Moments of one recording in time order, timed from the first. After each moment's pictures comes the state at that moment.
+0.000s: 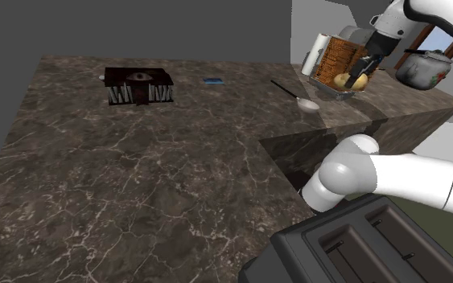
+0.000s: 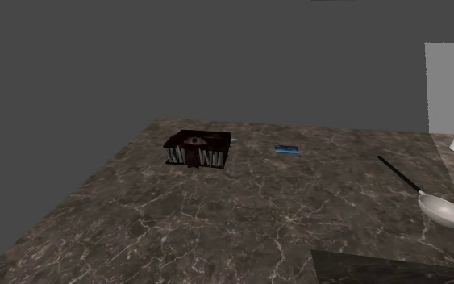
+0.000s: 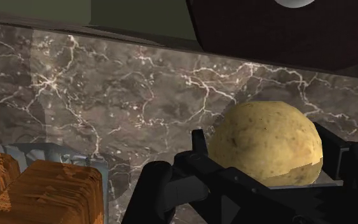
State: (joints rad) arm -0.13 -1.12 -0.47 -2.32 -0.47 1.31 -0.25
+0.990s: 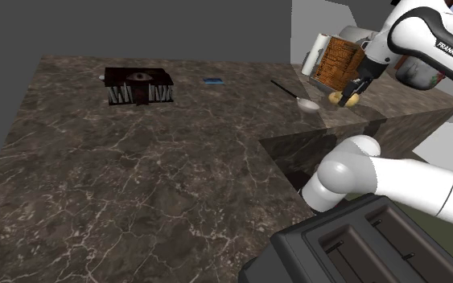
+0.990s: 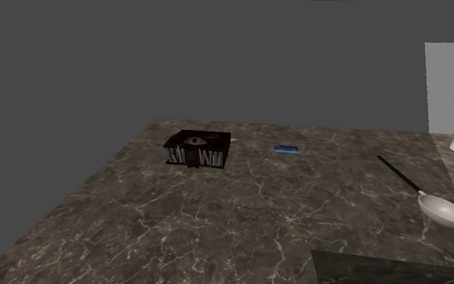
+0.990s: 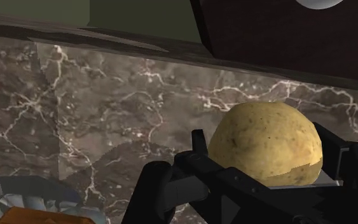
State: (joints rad) arm -0.17 -1.22 -0.58 -2.50 -0.57 1.42 -0.27
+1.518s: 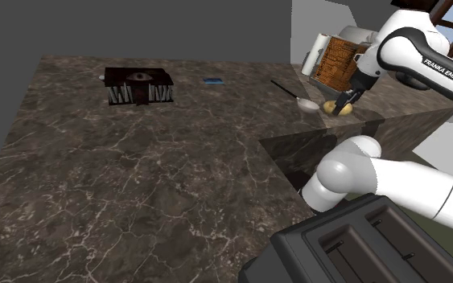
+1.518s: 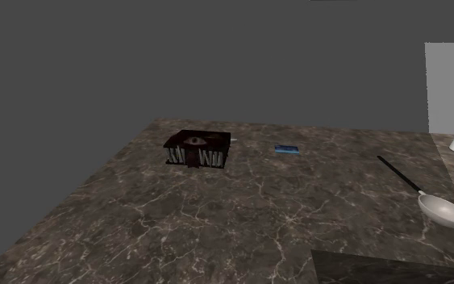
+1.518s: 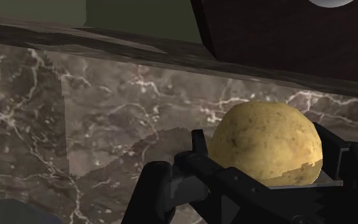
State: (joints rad) arm -0.20 -1.26 -0.63 -2.61 -0.62 1.49 -0.26
